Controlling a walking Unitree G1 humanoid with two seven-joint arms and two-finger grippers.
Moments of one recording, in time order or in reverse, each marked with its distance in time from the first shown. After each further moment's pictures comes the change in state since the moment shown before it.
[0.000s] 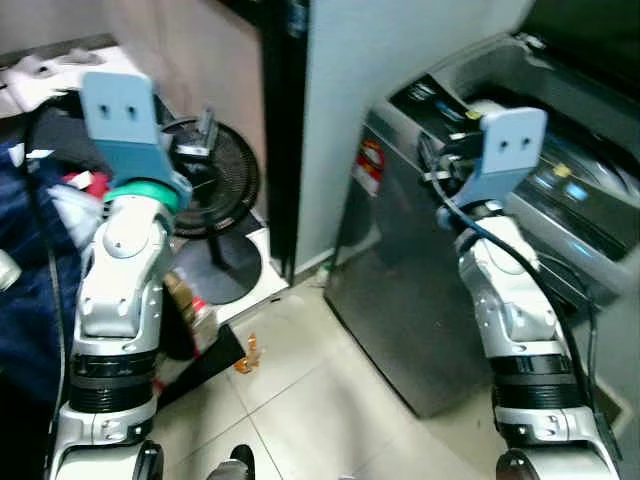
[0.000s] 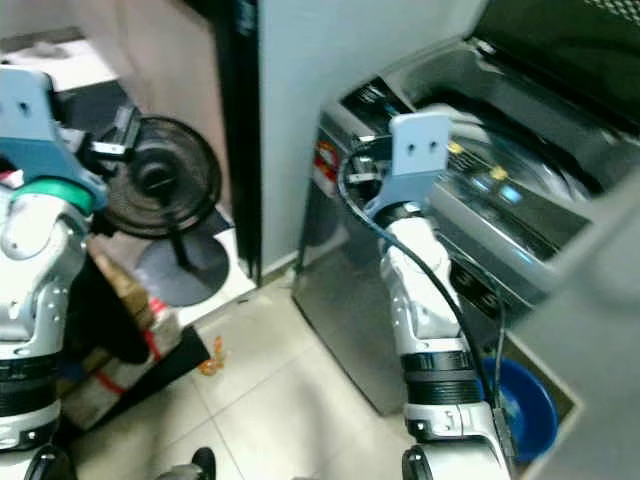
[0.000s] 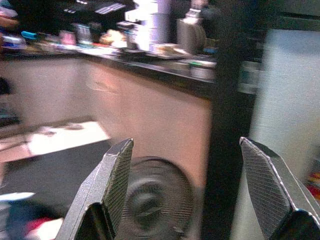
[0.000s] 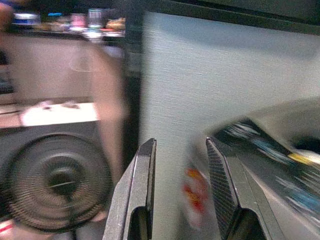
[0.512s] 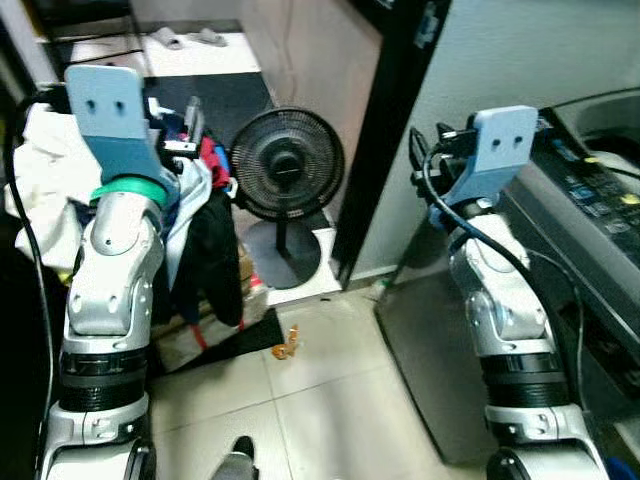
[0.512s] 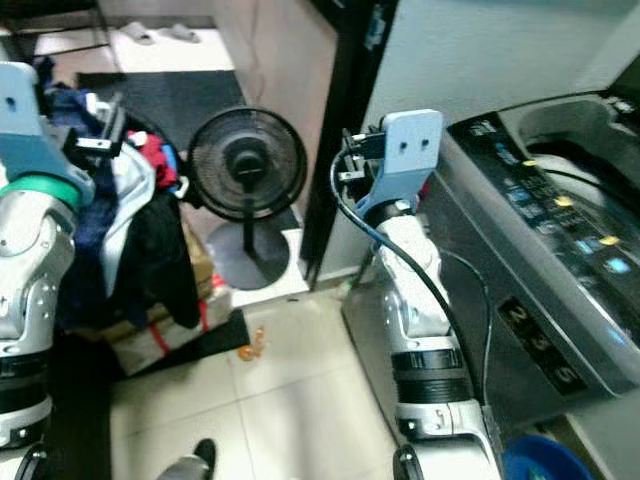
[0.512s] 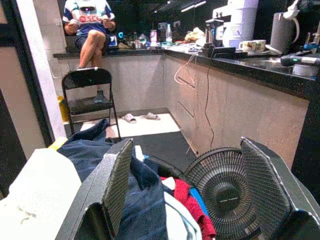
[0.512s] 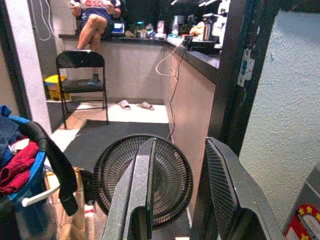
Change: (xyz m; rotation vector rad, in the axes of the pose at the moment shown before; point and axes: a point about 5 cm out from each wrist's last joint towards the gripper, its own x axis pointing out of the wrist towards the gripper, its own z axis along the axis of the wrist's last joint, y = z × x) left arm -0.001 0.001 -0.001 -0.002 0.002 0.012; right arm -0.002 0.001 -0.003 0.004 0.008 0.006
